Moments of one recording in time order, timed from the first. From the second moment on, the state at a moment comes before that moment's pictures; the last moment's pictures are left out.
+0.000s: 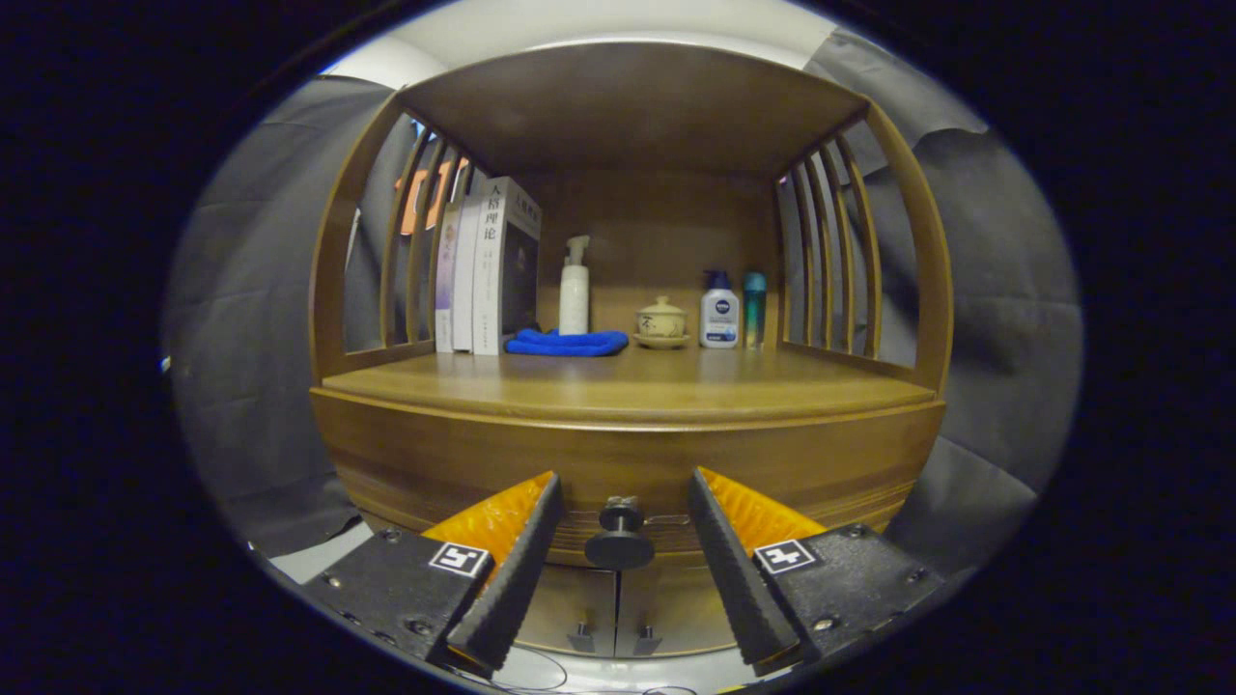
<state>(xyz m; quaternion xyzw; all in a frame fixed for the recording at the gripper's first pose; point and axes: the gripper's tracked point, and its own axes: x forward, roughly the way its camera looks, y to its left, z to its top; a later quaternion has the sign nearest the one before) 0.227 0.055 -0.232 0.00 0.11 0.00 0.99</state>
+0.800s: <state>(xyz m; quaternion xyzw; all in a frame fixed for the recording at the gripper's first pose) 0.239 0.054 -0.263 0.01 0.09 -0.04 1.00</state>
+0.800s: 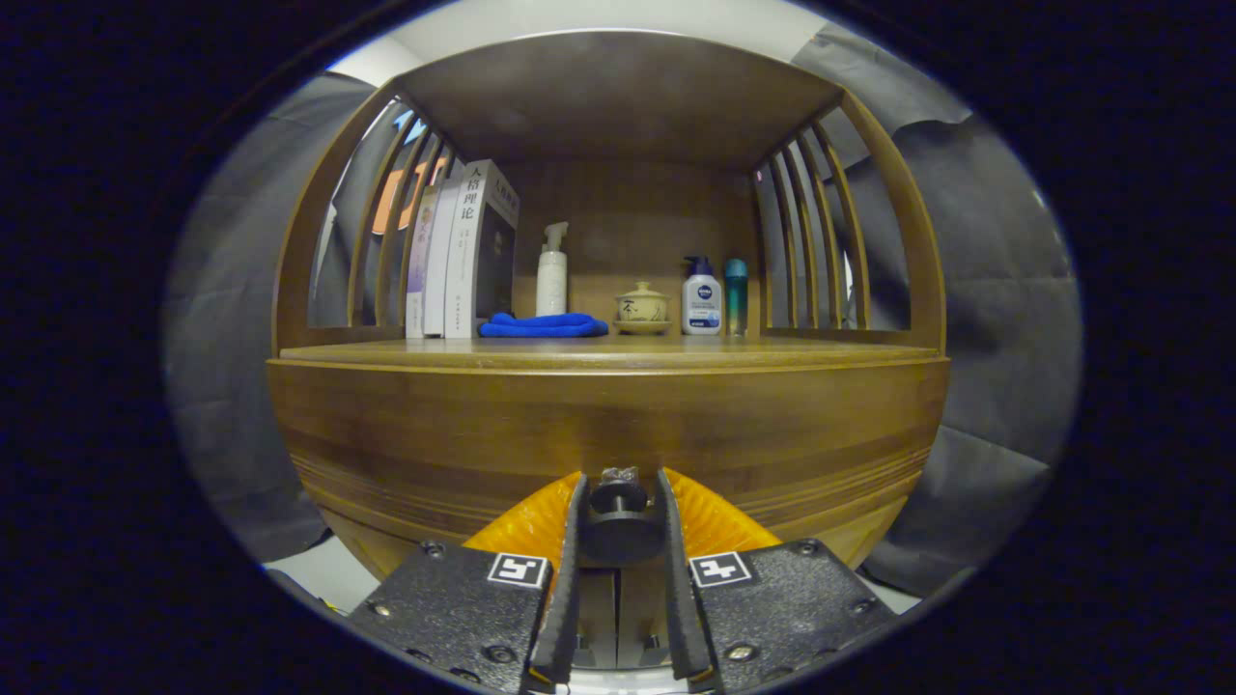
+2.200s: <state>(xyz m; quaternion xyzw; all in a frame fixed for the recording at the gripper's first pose) 0.093 0.056 -0.267 -0.01 0.11 -0.02 0.99</state>
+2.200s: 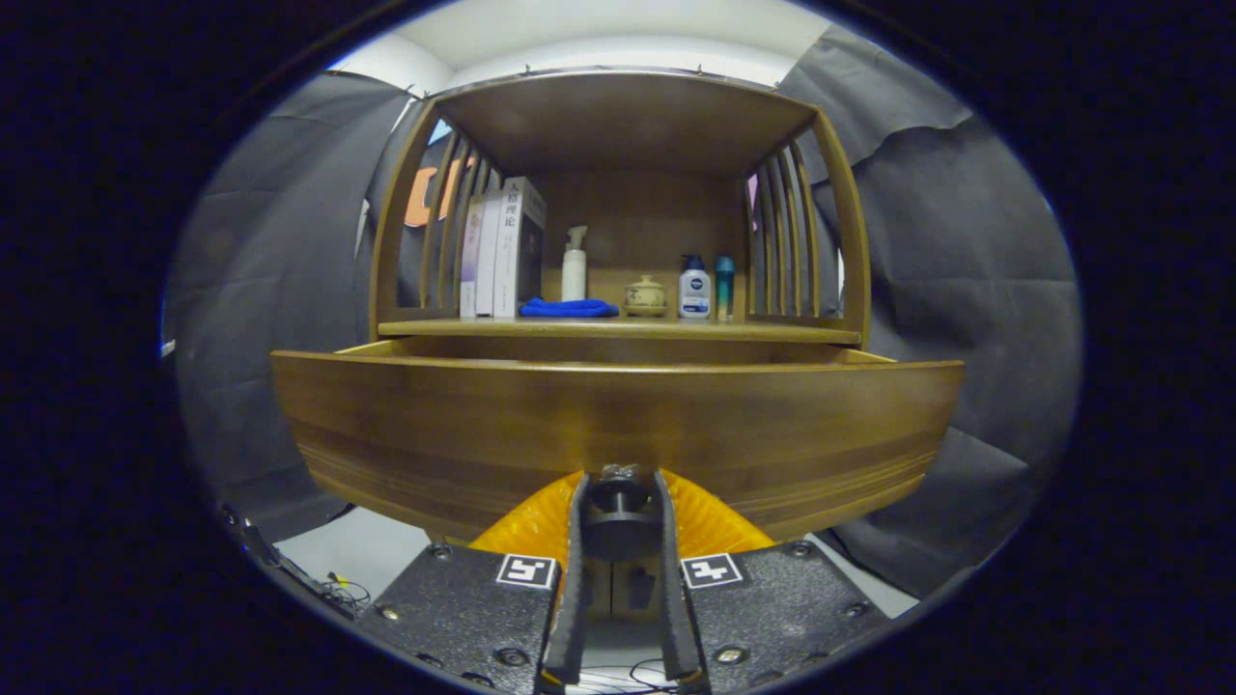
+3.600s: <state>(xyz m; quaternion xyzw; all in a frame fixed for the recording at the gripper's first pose) 0.018 0.064 -0.258 0.00 0.18 0.04 0.98</state>
